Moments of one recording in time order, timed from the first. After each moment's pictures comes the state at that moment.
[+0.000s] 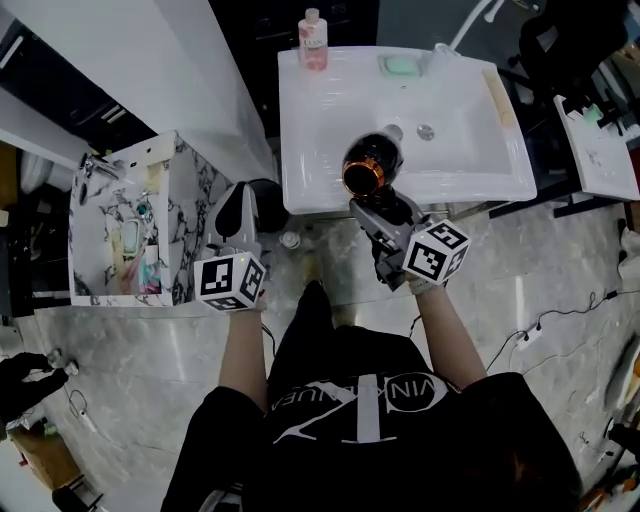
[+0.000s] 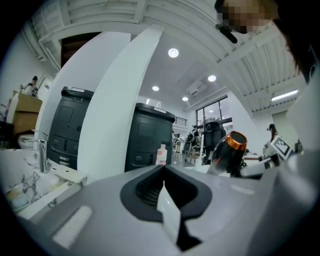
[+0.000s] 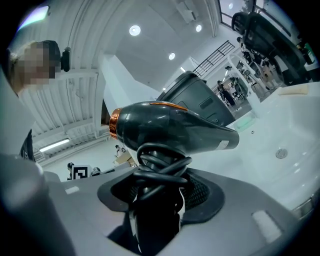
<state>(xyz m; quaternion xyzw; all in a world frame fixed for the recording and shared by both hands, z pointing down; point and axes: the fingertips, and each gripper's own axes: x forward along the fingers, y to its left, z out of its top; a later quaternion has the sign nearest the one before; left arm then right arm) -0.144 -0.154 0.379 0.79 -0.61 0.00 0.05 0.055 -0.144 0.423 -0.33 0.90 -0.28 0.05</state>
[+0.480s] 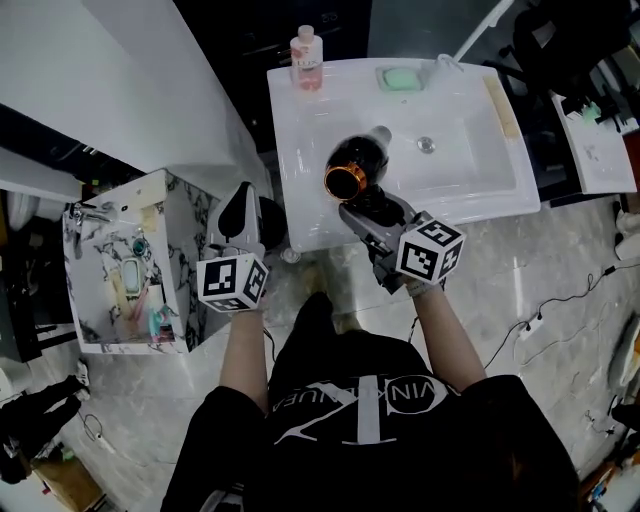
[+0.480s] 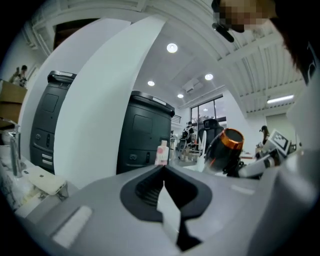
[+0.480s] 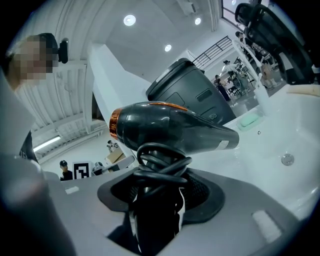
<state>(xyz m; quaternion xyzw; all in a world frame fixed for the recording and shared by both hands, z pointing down) -0.152 -0.265 0.391 0.82 -0.57 0.01 0.07 0.019 -0.234 0.431 -0.34 0.89 -0.30 0.00</state>
